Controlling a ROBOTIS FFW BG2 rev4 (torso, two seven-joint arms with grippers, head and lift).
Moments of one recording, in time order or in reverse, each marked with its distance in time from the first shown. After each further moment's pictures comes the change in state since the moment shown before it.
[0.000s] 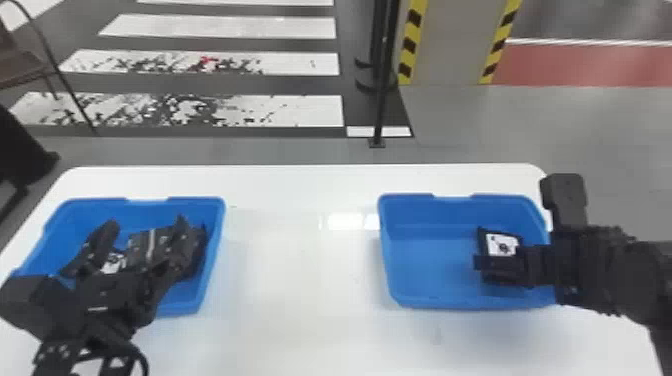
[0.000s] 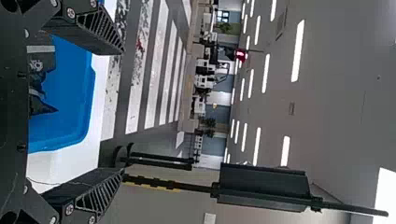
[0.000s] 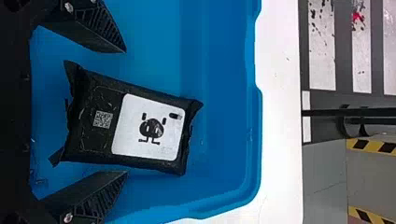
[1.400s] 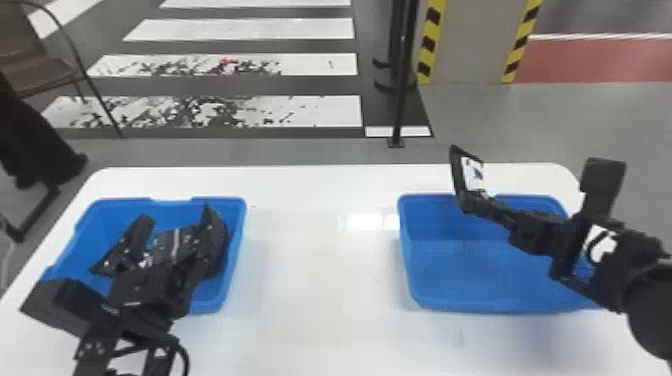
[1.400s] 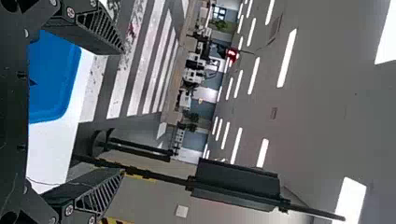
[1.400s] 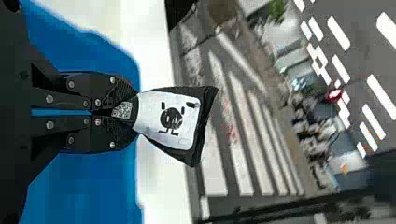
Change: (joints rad) left arm -0.004 0.010 -0.062 0.016 0.121 -0.104 0.011; right arm 0.035 -0.020 0.012 0.220 -0.246 -0.720 0.437
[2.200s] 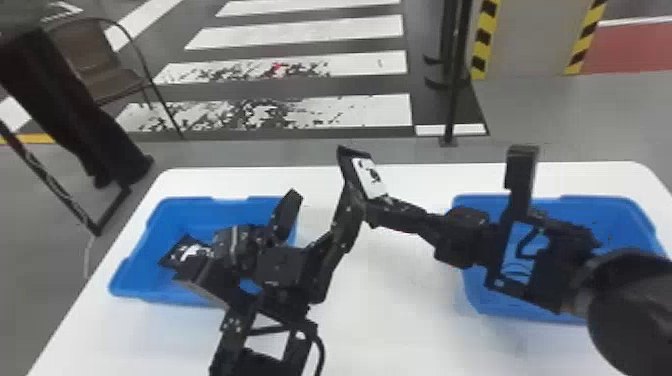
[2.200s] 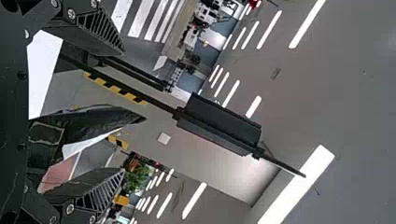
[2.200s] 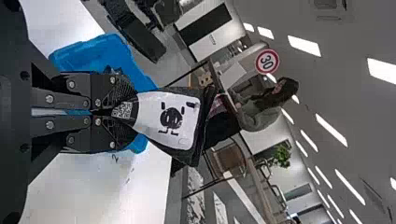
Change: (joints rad) left arm -0.062 0.057 -0.284 -0.037 0.141 -0.035 0.006; right arm -0.105 -0.066 0.497 -0.059 -0.240 -0.130 0.055
